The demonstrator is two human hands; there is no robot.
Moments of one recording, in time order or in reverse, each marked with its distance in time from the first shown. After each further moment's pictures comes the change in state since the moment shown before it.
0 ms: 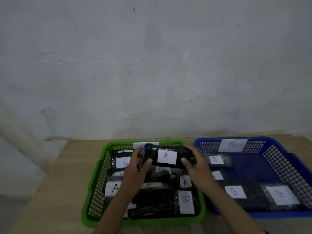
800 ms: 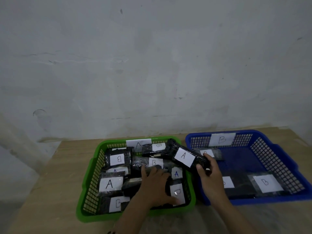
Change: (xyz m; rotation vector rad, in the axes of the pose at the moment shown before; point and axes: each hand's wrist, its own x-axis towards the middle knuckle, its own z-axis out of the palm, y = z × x) left_hand -0.033 0.016 0.059 0.963 -0.570 0.160; right_hand -0.047 0.040 -0.032 0.096 0.309 0.135
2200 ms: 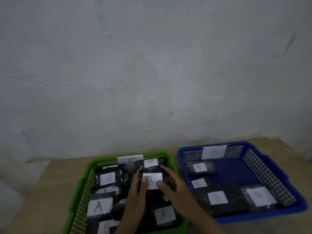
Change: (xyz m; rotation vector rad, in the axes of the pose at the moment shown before) left_hand -0.010 0.007 -0.020 -1.337 0.545 -0.163; right_hand -0.008 -0.045 0.035 0.095 -0.552 -0.014
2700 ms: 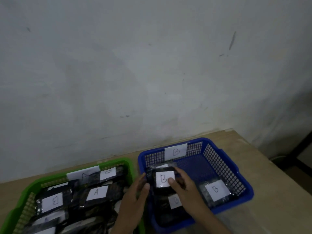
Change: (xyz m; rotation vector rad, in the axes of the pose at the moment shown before) left_hand 0.018 -0.013 0.108 0.222 -0.238 -0.003; right_hand -0.028 0.038 -0.128 0.069 0.320 0.113
